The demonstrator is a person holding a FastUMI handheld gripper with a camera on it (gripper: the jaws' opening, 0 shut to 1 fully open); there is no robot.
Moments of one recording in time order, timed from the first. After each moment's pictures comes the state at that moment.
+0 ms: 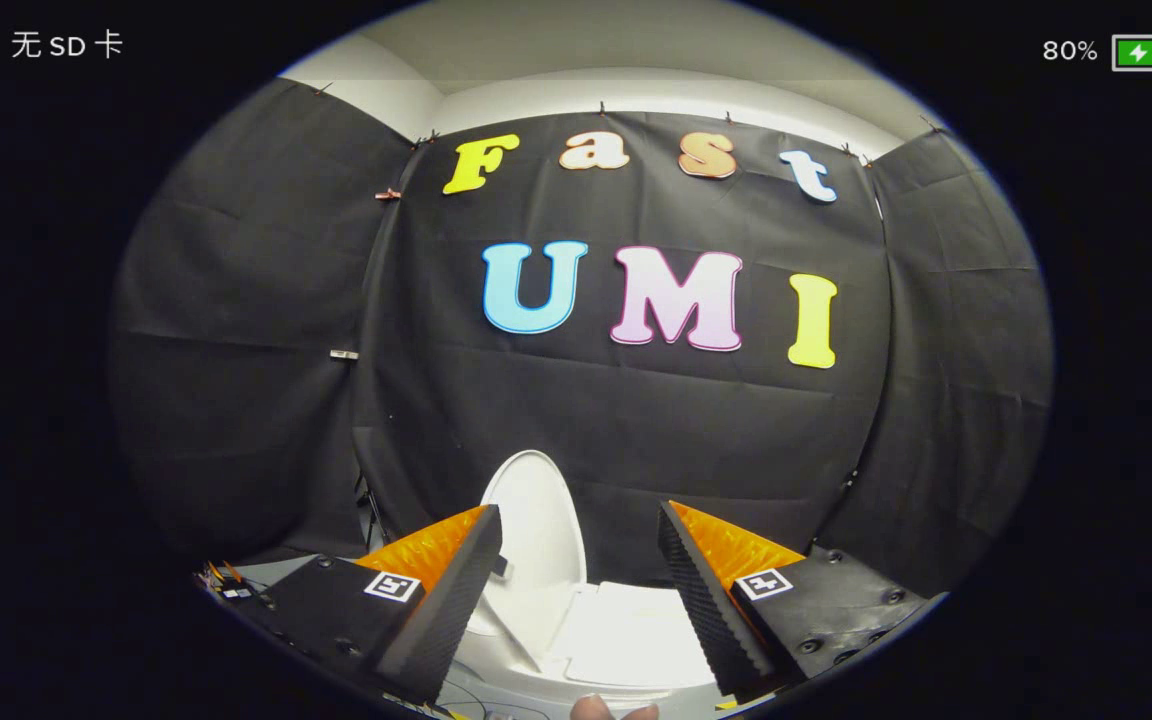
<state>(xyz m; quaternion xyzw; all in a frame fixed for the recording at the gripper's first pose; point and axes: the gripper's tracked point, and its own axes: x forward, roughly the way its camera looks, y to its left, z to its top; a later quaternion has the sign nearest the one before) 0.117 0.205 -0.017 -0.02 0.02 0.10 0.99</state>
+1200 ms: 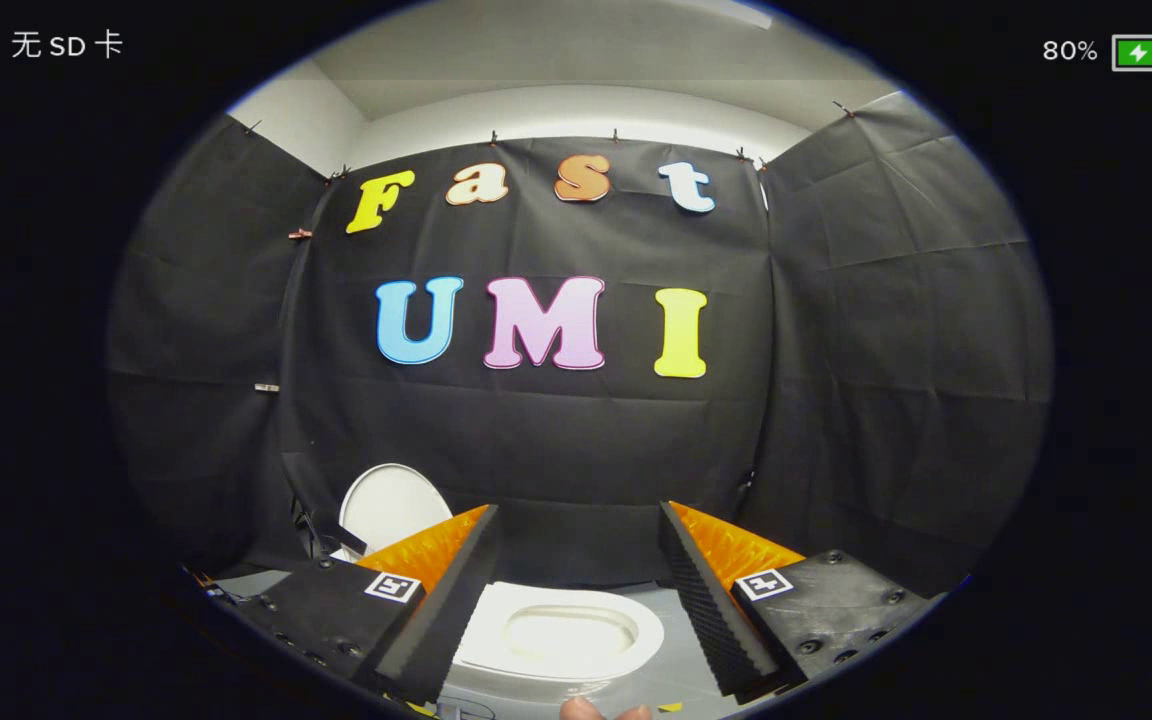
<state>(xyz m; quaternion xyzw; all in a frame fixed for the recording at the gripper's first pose) 0.071 -0.014 0.026 0.00 -0.01 0.00 1.00</state>
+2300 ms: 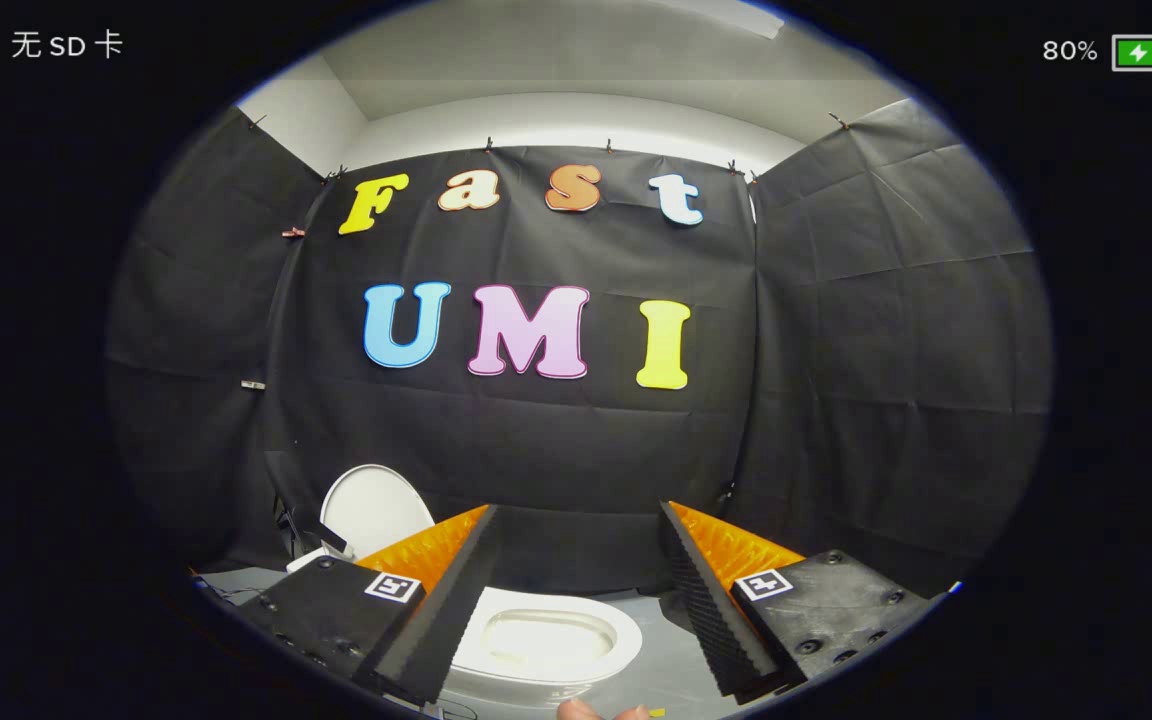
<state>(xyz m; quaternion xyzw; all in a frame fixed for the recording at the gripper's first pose) 0.062 -0.024 0.033 -0.01 -0.02 -0.02 1.00</state>
